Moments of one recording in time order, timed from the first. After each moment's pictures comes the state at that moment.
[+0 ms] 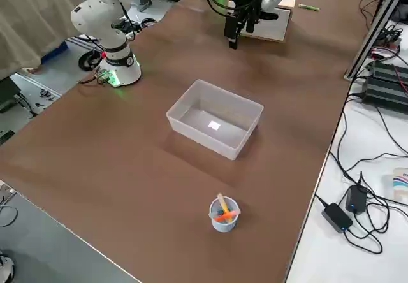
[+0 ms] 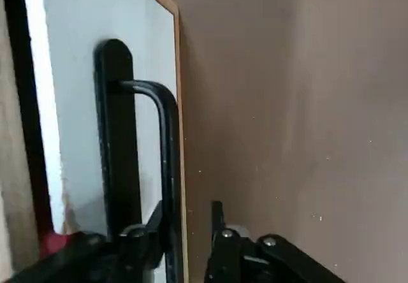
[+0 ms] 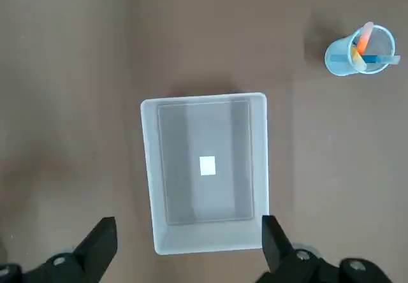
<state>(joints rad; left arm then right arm) -0.71 0.71 -0.27 -1.33 0.28 1.81 -1.19 -0.09 0.23 0.02 -1.33 -0.02 1.56 0.02</state>
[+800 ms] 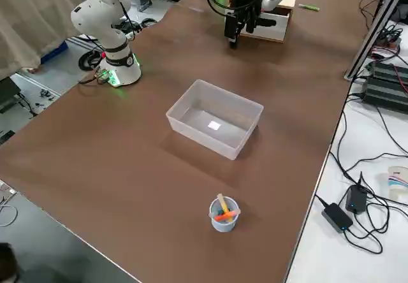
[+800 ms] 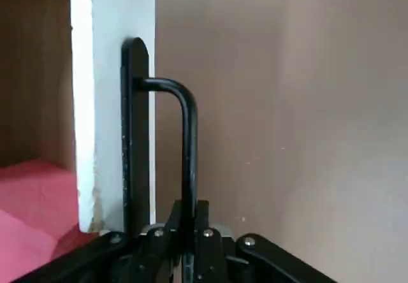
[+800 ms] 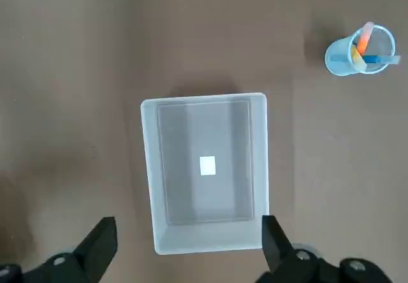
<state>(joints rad) -0.74 0.73 -0.27 -1.32 0.28 2.01 -1.26 -0.09 0.23 0.02 -1.33 -0.02 1.56 0.02</state>
